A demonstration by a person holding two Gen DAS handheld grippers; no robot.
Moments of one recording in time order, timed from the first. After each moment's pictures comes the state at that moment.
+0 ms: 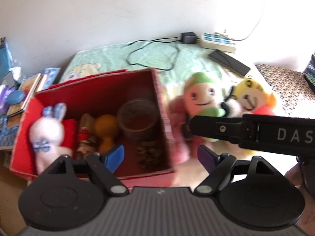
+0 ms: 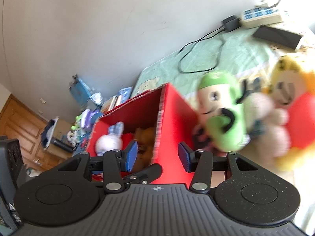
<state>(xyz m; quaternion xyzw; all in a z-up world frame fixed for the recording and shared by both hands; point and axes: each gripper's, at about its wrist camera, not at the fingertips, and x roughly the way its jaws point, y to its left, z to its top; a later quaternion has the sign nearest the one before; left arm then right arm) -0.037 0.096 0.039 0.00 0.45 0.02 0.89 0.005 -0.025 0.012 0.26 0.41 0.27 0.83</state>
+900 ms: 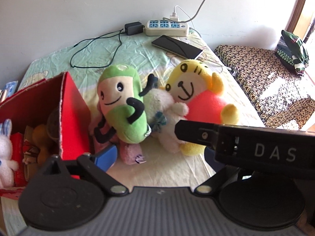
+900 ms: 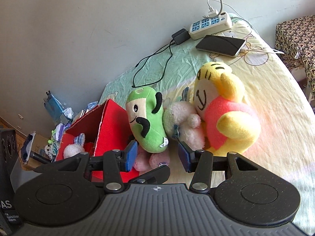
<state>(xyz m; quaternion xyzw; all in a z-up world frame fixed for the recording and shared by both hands) -0.010 -0.012 0.014 0.02 0.48 -0.06 0.88 -0.010 -0.118 -0.007 0.26 0.41 0.19 0.85</state>
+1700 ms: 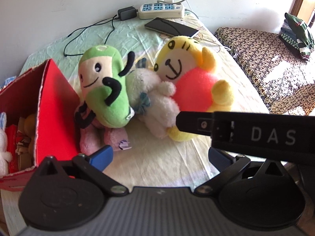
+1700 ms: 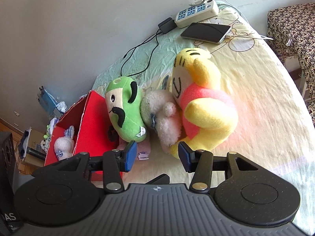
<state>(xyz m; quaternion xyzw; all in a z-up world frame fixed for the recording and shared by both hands) -0.009 -0.046 -0.012 0.05 0.51 -0.05 0.86 -0.011 -0.147 -0.026 0.27 0.44 0.19 0.84</state>
